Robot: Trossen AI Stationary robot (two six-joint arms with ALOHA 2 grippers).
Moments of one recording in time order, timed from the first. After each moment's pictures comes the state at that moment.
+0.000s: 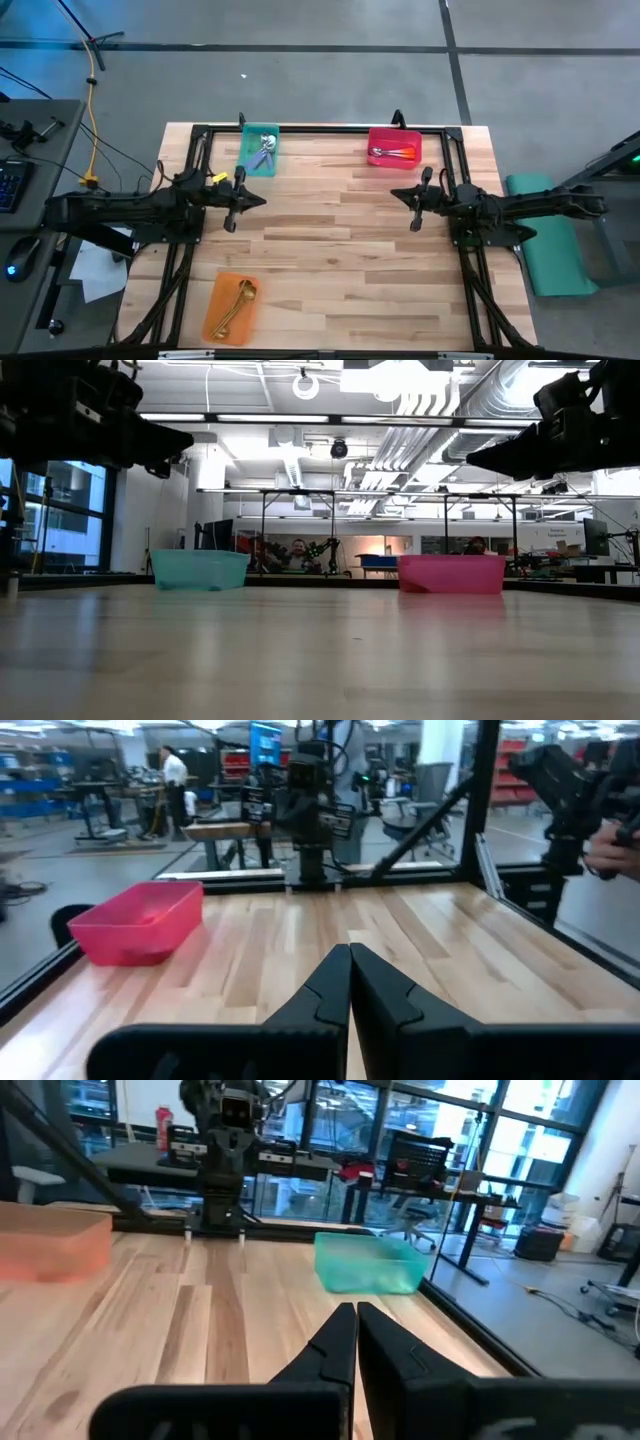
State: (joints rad) left arm 0.28 0.60 0.06 0.54 0.36 0.04; right arm -0.02 0.51 0.02 0.51 0.24 -0.17
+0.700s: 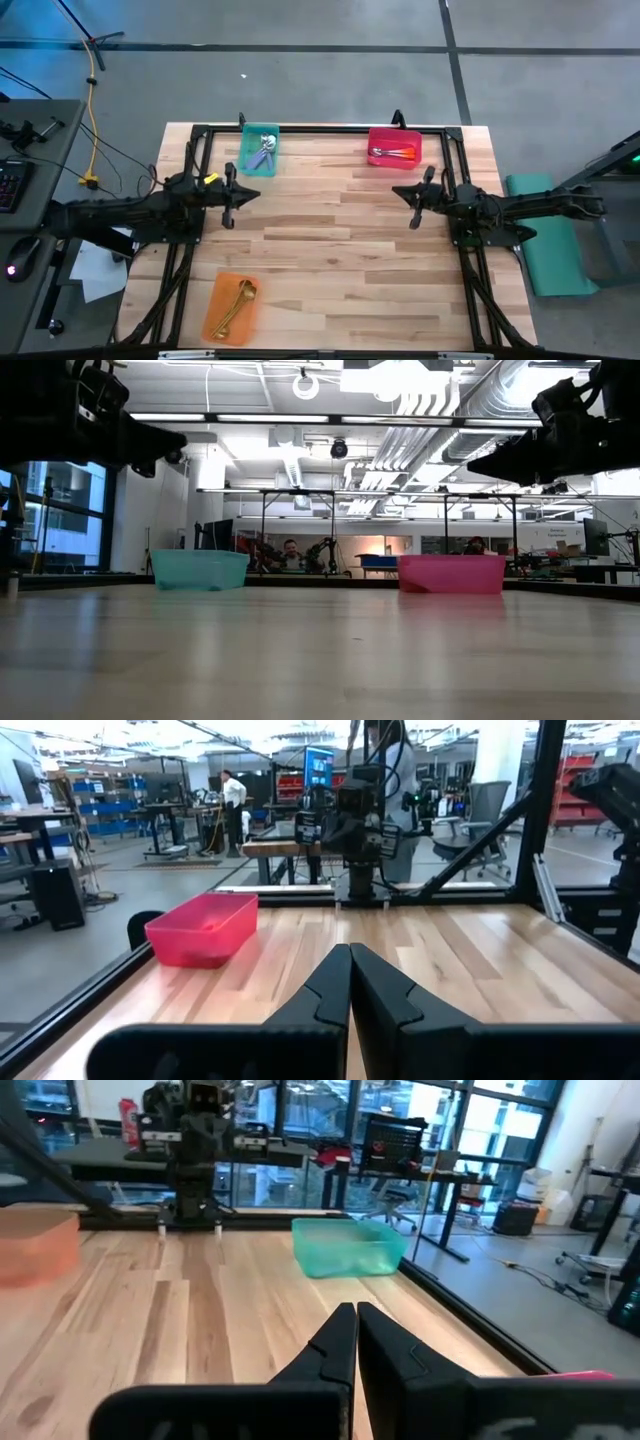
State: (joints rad) left arm 0.27 0.38 0.01 0.43 0.20 0.03; right arm -0.02 0.47 0.02 0.45 0.31 -0.11
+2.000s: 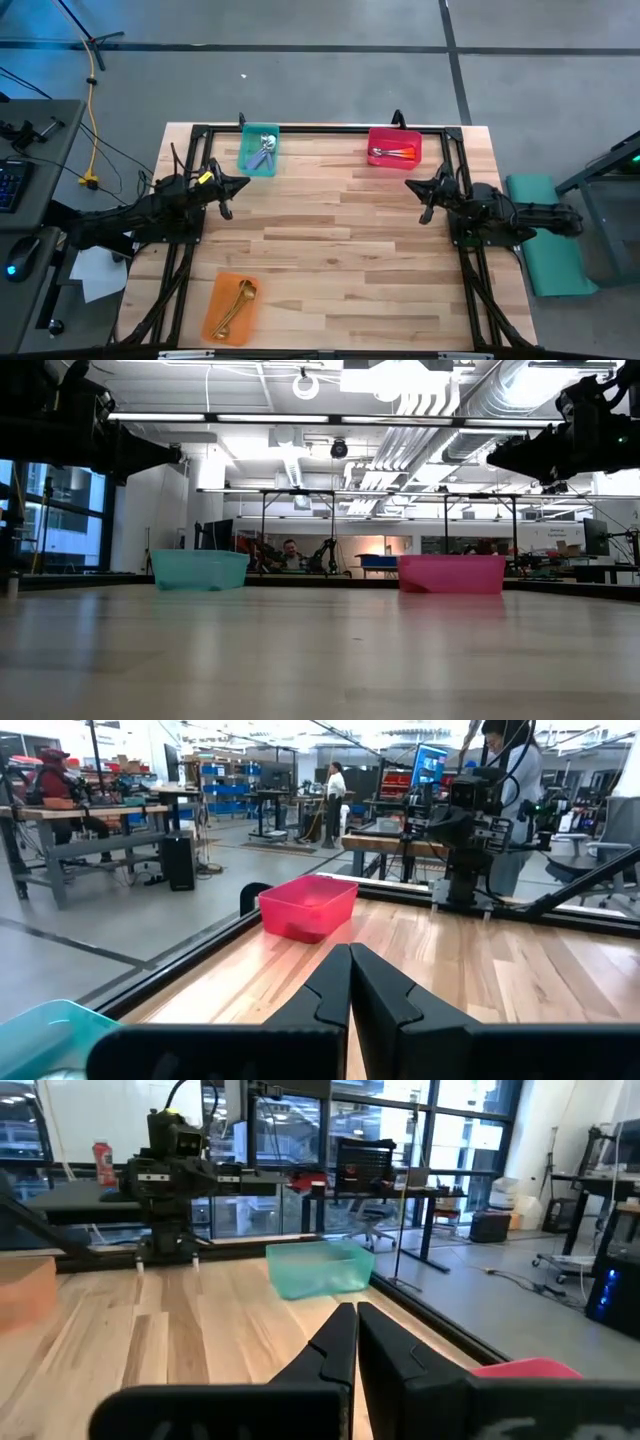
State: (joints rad) left arm 0.27 0.00 0.02 0.03 -0.10 -0.03; right arm -0.06 0.01 0.01 0.06 0.33 -0.07
